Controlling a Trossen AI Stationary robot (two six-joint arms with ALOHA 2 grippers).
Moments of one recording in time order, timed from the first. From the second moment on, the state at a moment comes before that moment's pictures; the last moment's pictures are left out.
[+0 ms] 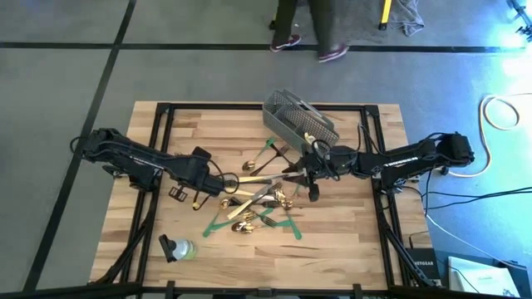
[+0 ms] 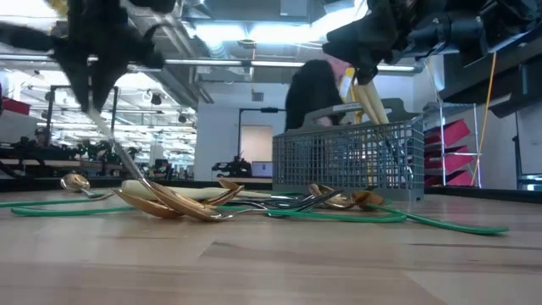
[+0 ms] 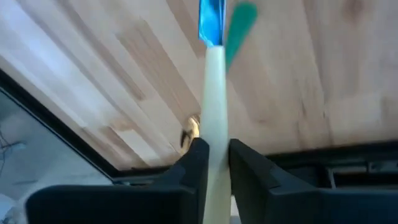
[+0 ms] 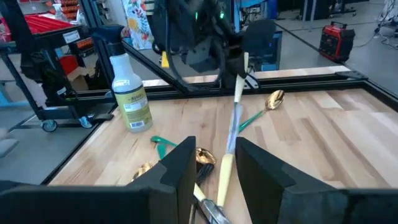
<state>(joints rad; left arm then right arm) -0.22 1.48 1.14 -1.48 -0.38 0.20 0.01 1.26 0.51 0.60 -0.13 0.12</state>
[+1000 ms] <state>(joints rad) -0.26 1.48 0.96 -1.32 -0.27 -0.10 0.11 1.61 0.67 0.73 -0.07 0.18</state>
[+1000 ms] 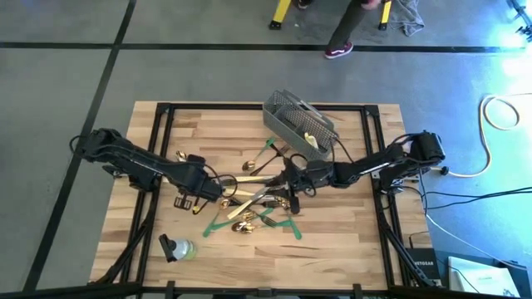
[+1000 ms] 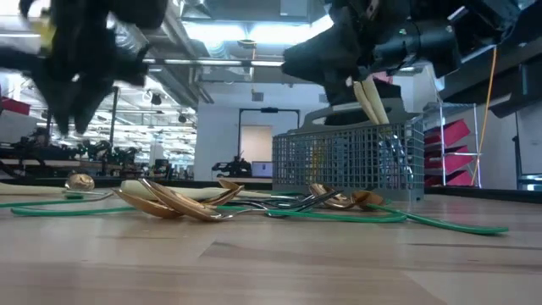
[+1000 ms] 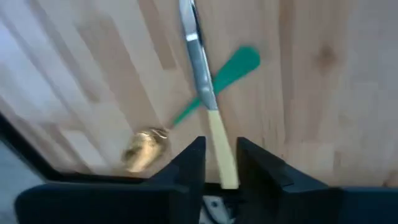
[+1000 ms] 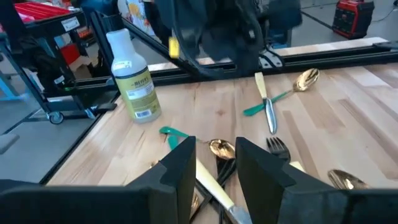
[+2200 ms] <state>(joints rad) 0.14 1.55 0.73 -1.19 -0.08 -0.17 0.11 1.64 0.67 0.70 -0.08 0.16</state>
